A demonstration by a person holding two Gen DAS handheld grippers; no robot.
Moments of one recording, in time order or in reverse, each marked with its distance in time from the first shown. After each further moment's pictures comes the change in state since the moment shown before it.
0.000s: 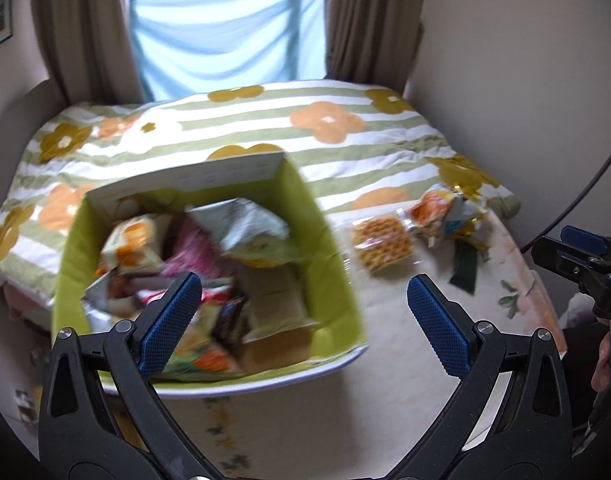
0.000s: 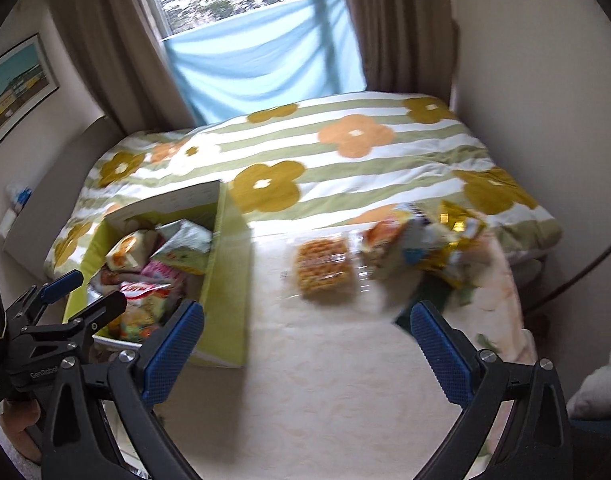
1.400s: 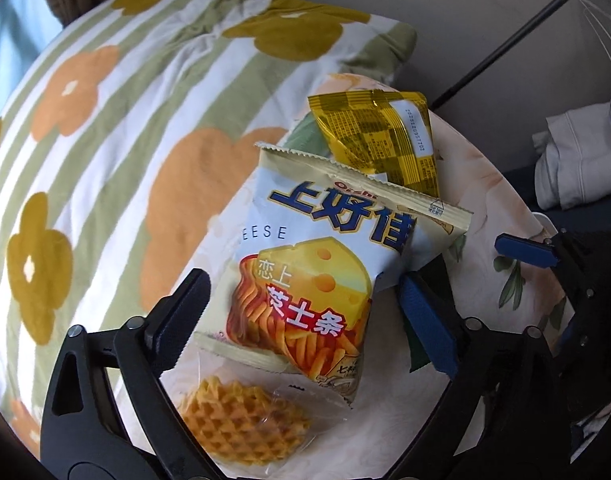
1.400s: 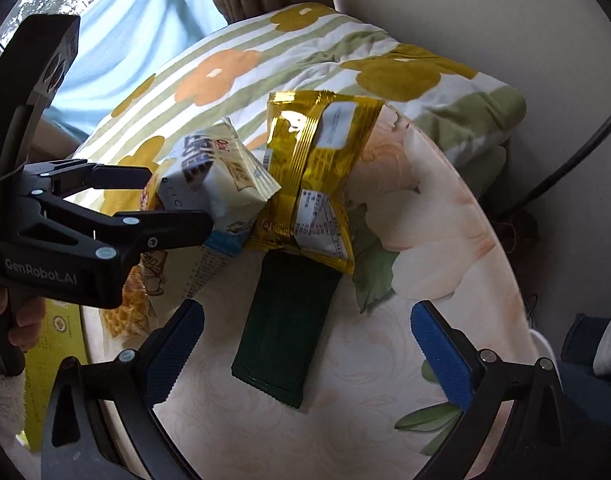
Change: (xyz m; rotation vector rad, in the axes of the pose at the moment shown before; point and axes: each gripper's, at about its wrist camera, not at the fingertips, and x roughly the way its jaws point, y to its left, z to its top) left arm 0.313 -0.214 0.084 0.644 0.535 -0.444; right arm 0.169 -0.155 -0.017 0.365 0.233 -0.161
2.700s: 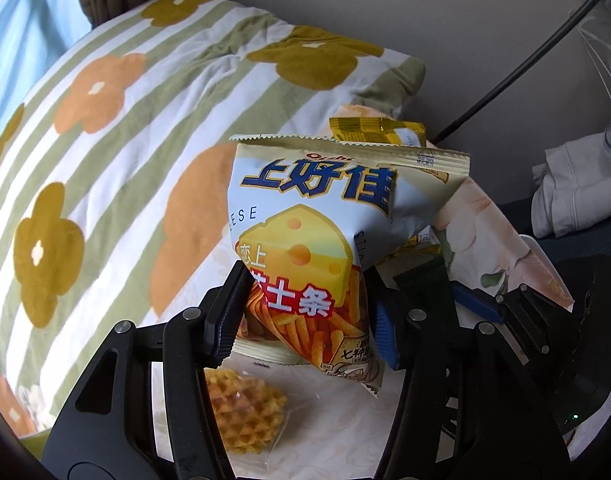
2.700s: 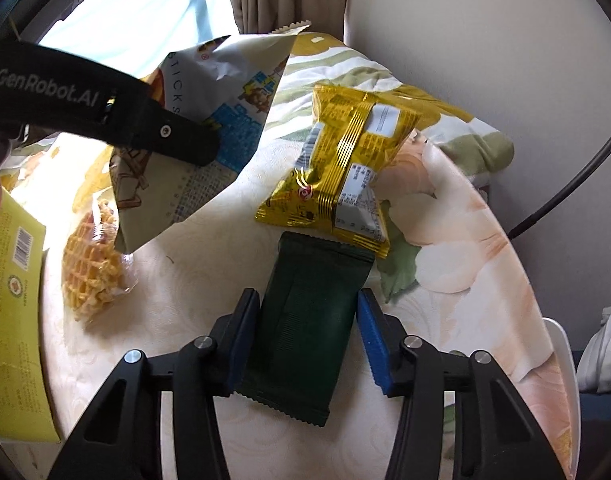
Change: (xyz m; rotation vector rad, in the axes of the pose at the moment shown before) left arm -0.037 0.004 -0.015 -0.075 -0.114 0.039; right arm -0.001 0.039 -0.038 -0.150 -0.147 -0.132
